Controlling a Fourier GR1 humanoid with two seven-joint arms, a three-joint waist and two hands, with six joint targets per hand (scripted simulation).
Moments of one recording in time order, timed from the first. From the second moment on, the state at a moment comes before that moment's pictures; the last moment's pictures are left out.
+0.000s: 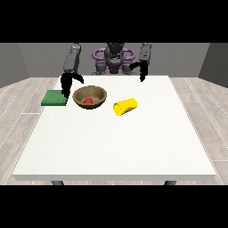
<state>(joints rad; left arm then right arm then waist) -0.24 0.01 -0.29 -1.33 -0.15 0.23 -0.31 -0.45 -0.24 -0.36 -0.99 -0.28 0.05 -0.23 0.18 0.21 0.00</state>
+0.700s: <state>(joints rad) -0.22 0.03 -0.26 -1.51 -0.18 0.17 -0.21 -0.50 -0.25 -0.36 -0.62 -0.25 0.11 -0.49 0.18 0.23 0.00</state>
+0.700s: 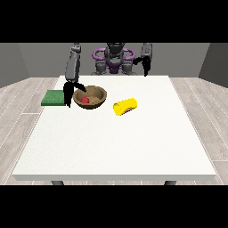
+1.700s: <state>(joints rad) -0.18 0.07 -0.26 -1.61 -0.17 0.11 -0.22 -0.53 -0.22 -0.46 -0.57 -0.38 0.02 -0.50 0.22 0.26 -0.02</state>
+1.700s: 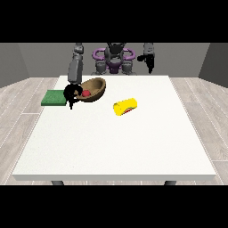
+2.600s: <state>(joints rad) -0.10 0.06 -0.15 -1.44 -0.13 0.12 -0.26 -0.57 -0.47 -0.41 -0.58 -0.37 -0.02 -0.10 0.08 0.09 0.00</state>
